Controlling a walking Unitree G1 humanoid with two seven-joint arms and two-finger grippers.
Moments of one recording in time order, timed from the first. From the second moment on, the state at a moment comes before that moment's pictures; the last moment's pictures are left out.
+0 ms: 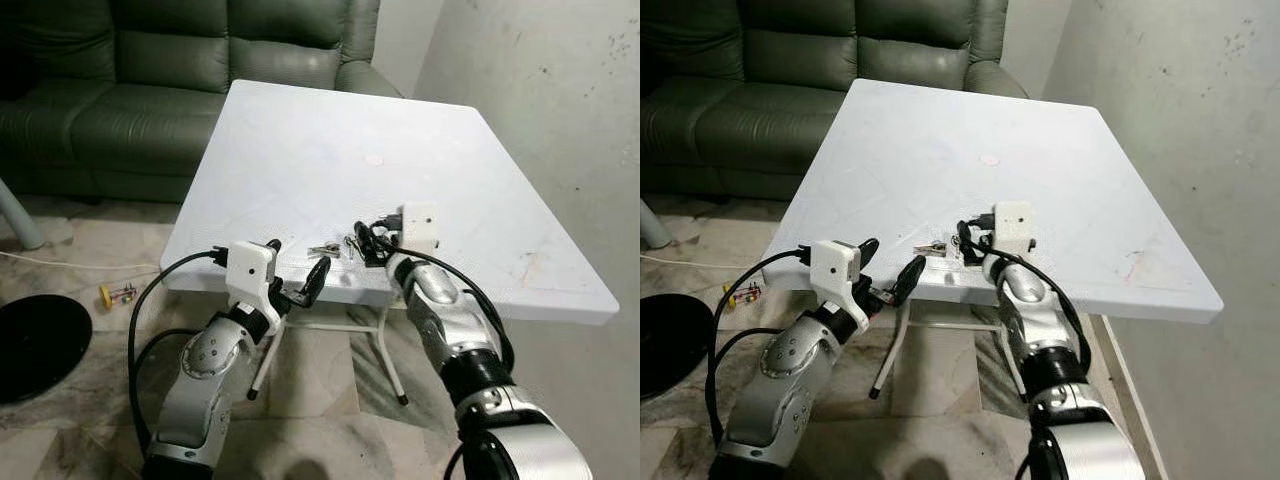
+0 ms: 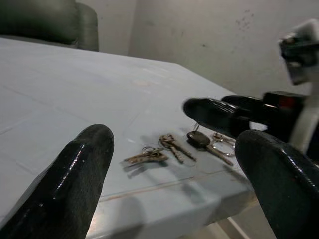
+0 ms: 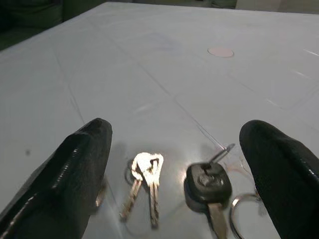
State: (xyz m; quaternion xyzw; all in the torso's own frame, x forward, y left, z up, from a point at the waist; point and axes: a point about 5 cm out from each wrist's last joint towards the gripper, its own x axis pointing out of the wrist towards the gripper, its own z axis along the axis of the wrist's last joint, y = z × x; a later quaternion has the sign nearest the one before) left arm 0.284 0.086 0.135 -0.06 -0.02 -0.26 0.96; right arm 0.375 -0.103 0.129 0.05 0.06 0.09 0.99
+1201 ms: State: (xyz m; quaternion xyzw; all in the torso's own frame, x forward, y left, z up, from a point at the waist) left arm 0.251 0.072 0.142 -0.08 0.00 -0.31 0.95; right arm 0.393 -0.080 0.151 0.10 0.07 -0.01 0.99
